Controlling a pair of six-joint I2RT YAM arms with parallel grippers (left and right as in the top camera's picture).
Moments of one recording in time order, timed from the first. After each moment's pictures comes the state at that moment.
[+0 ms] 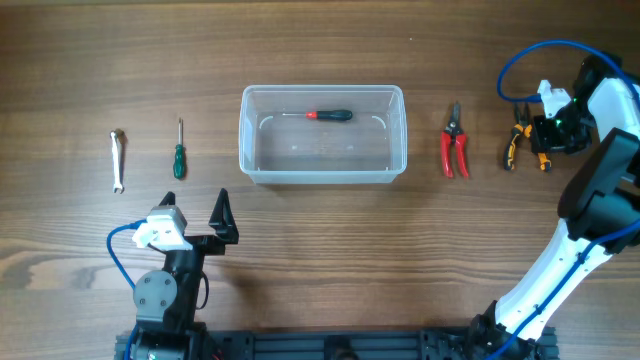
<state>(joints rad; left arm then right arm) -0.10 0.01 0.02 -0.10 -0.03 -0.30 -0.43 2.25 1.70 -1.01 0.02 -0.52</state>
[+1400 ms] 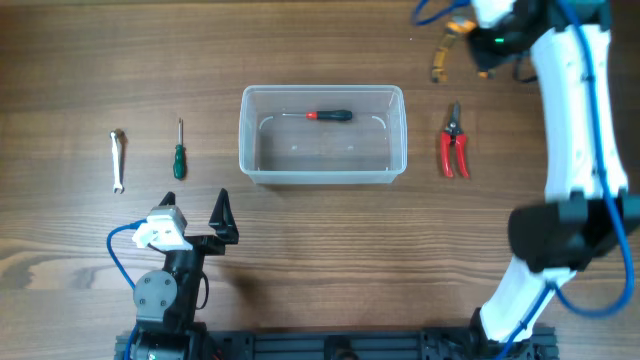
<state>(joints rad) -0.10 0.01 0.02 -0.10 -0.03 -0.30 0.09 1.97 2.19 -1.29 0.00 -0.47</state>
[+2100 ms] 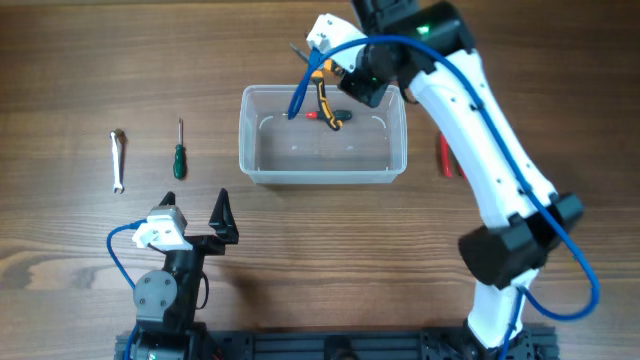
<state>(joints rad) -0.10 0.01 0.02 -0.10 -0.03 -0.30 0.48 2.04 2.21 -1.29 -0.02 -0.65</state>
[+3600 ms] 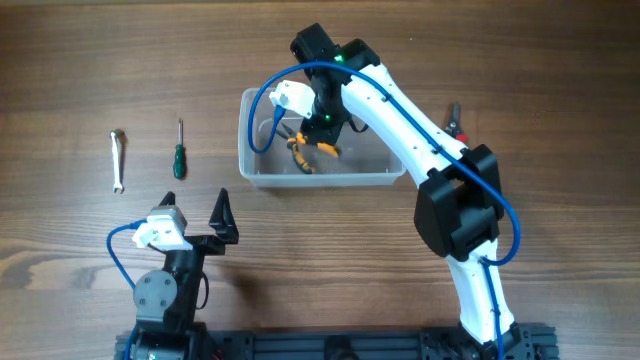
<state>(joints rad) -0.10 0.01 0.02 -0.10 -0.03 -0.30 0.58 2.28 2.08 -1.20 -0.13 -0.65</state>
